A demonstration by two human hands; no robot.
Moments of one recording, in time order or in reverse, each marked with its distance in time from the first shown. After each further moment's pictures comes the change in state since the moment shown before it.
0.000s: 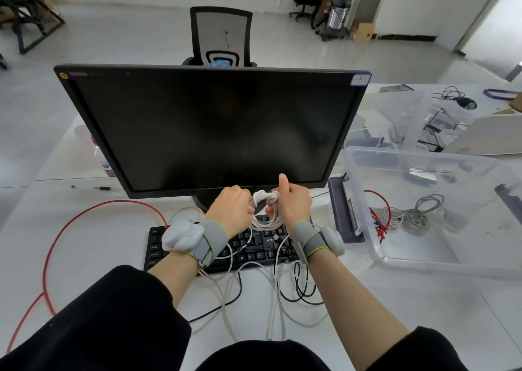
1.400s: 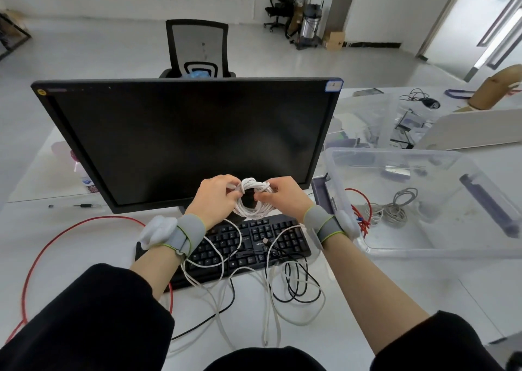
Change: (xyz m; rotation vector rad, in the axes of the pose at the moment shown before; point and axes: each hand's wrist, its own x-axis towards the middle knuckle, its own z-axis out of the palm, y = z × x) left_hand 0.006 -0.010 -0.022 -0.427 0.157 0.065; right_hand 0.009 -0.022 -0.032 -0.465 -0.351 -0.247
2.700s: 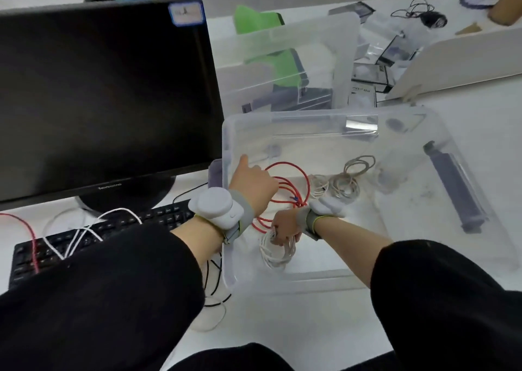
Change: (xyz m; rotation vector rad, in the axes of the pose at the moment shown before) left_hand 0.107 0.182 0.226 0.988 -0.532 0.347; right_hand 0.039 0.260 -0.116 -0.534 -0.884 0.401
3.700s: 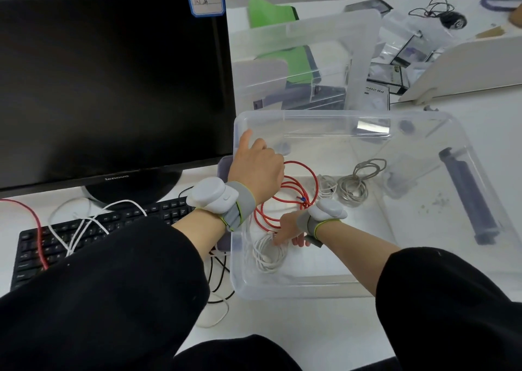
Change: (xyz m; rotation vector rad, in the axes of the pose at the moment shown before) left_hand 0.007 -0.015 0.001 -0.228 0.294 -0.152; right_hand -0.003 -0.013 -0.001 -0.141 -0.091 0.151
